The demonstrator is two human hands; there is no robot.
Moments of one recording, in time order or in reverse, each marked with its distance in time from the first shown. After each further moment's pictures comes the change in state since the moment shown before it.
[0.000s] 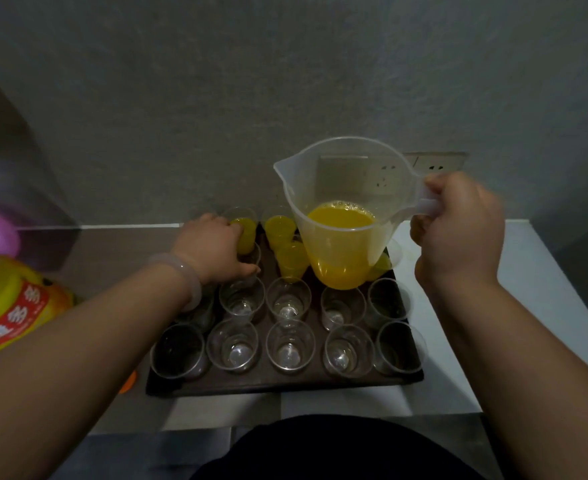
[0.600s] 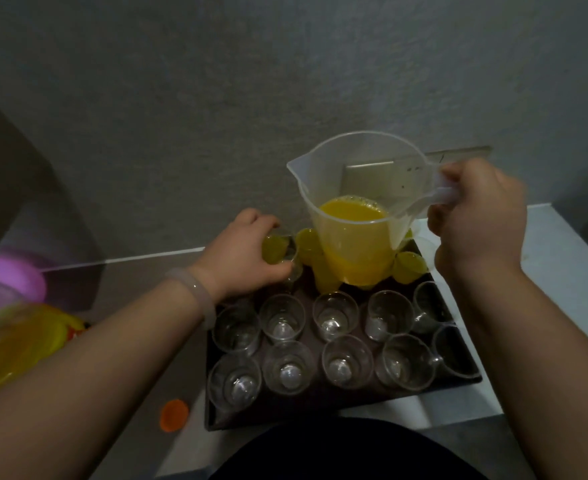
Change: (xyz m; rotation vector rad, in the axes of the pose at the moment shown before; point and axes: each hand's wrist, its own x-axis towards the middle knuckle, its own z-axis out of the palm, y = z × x) left_hand -0.005 -0.034 -0.020 -0.539 0.152 0.186; right_hand 0.003 -0.018 0.042 0.084 0.162 0.113
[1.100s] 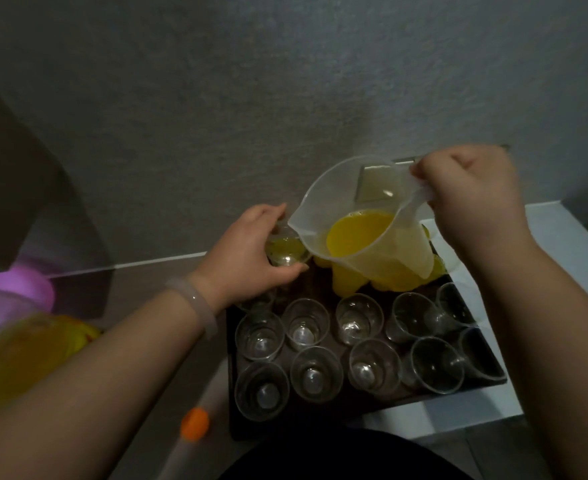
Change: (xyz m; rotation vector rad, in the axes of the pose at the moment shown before) left_hand -0.012 -0.021 -0.020 -0.111 0.097 0.127; right_hand -0.007 -0.032 0.038 -0.253 -0.199 -0.165
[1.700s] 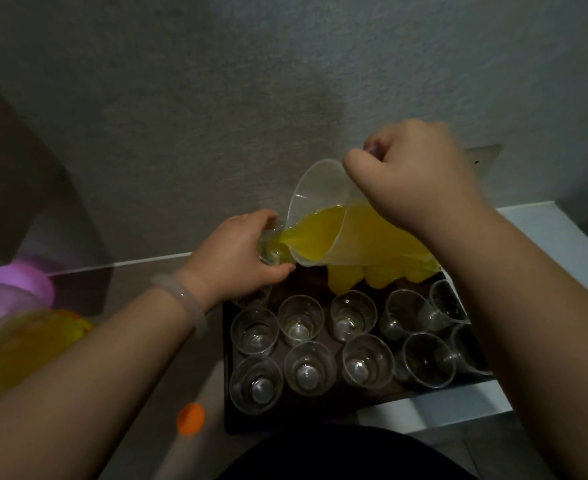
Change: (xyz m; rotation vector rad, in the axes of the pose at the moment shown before) left_hand -0.005 0.007 -0.006 0.115 -0.011 -0.038; right_hand 0.007 -0.029 0.012 -0.478 -0.181 -0.266
